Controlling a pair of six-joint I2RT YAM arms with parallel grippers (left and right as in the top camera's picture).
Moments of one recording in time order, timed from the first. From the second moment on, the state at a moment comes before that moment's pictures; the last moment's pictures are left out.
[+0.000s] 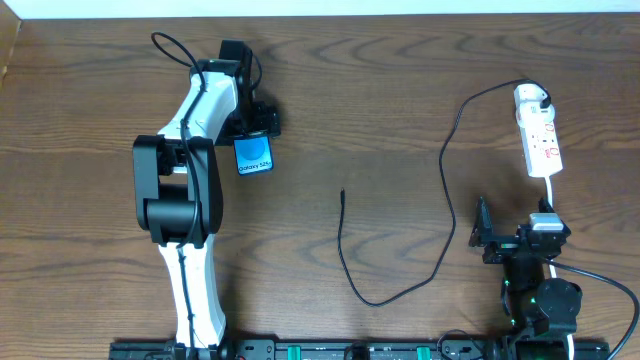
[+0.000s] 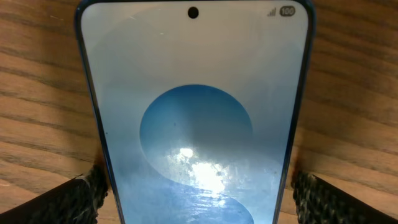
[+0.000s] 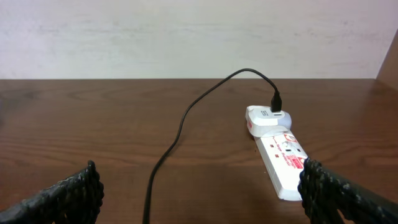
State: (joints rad) left arm -0.08 2.27 1.76 -0.97 0.03 -0.25; right arm 0.00 0.01 0.01 -0.07 -0.01 0.02
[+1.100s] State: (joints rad) left arm -0.07 2.28 1.76 -0.98 0.02 -0.25; right arm 0.00 0.01 0.01 -0.07 -0.01 0.02
